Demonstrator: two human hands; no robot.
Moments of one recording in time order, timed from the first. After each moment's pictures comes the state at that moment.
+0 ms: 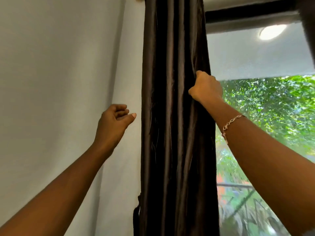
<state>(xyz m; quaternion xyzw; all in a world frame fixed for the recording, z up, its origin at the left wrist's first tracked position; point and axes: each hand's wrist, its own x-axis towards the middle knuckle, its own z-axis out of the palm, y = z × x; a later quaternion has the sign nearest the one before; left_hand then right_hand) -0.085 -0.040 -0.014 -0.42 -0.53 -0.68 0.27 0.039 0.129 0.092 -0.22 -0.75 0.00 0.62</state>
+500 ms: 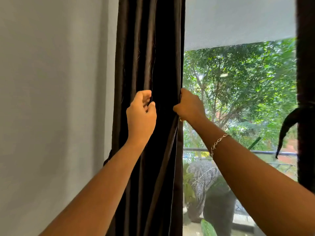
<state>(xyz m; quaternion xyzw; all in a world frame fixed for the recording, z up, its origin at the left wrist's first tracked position) 0.016 0.023 -0.074 -0.42 -0.52 -0.65 0.35 0.076 0.133 -0.032 -0.16 -0.85 0.11 0.49</state>
